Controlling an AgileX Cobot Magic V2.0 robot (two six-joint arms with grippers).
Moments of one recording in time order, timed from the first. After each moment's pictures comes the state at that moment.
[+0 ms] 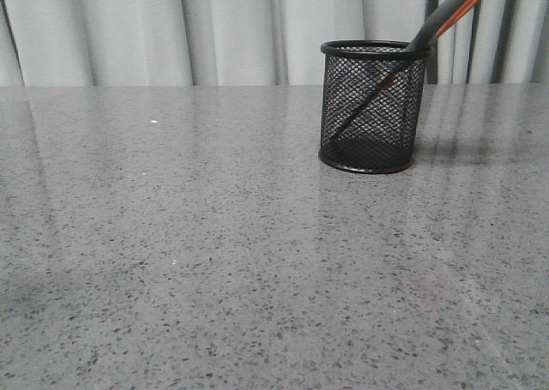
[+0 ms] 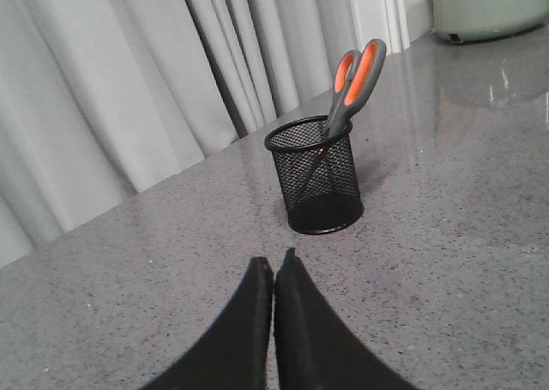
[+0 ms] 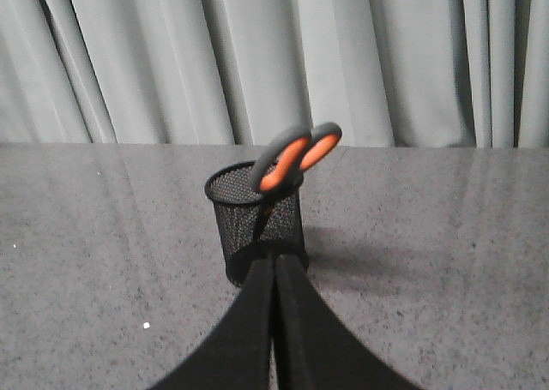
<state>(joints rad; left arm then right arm) -0.78 0.37 -0.22 0.17 -0.05 0.06 0.19 0.00 -0.35 0.38 0.46 -0.22</state>
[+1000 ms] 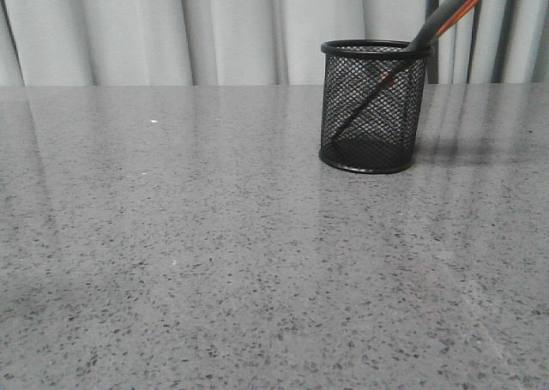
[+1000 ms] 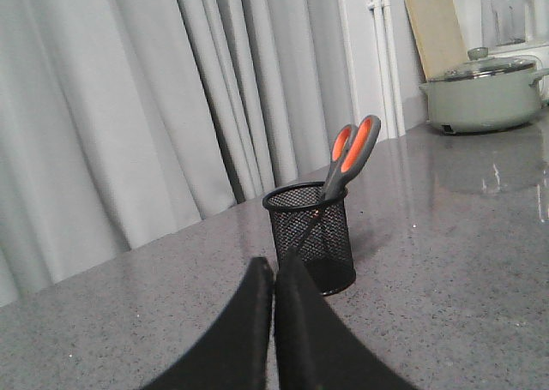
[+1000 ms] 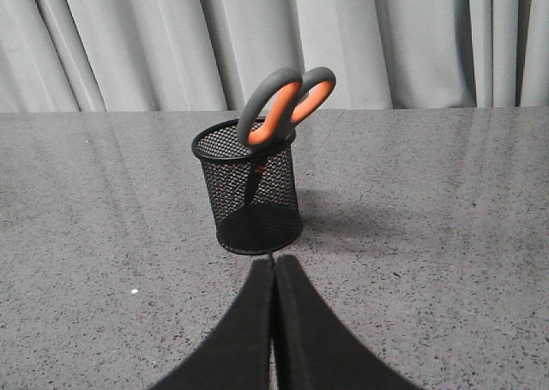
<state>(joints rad) -0.78 0.33 -0.13 0.12 -0.26 0.06 0.19 -0.01 -0.29 0.38 0.47 -0.22</state>
